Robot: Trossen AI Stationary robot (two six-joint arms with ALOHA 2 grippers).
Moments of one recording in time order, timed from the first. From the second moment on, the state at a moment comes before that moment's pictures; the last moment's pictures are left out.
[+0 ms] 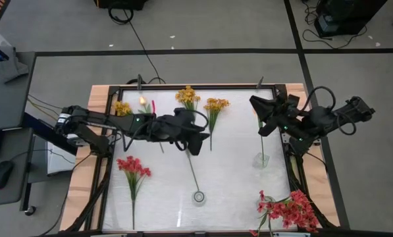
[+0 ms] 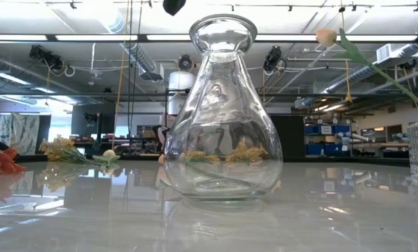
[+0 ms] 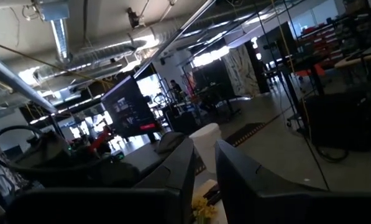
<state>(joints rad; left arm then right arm) -0.15 1.52 1.46 -0.36 -0.34 -0.77 0.38 0.88 0.90 0.32 0.95 0.17</state>
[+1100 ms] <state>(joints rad) -0.05 1.53 1.46 -1.09 -0.17 -1.60 0.38 0.75 0.90 0.27 0.89 0.02</state>
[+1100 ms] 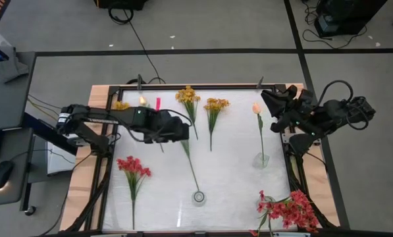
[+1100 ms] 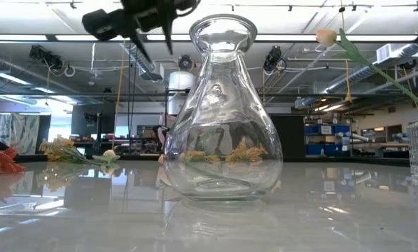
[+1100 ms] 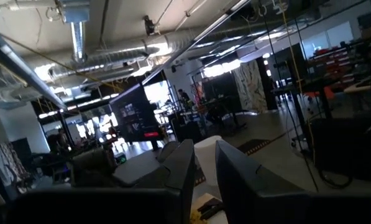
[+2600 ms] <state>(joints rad) 0.86 1.29 1.46 -1.56 -0.27 -1.06 0.38 0.74 0.90 0.22 0.86 0.01</state>
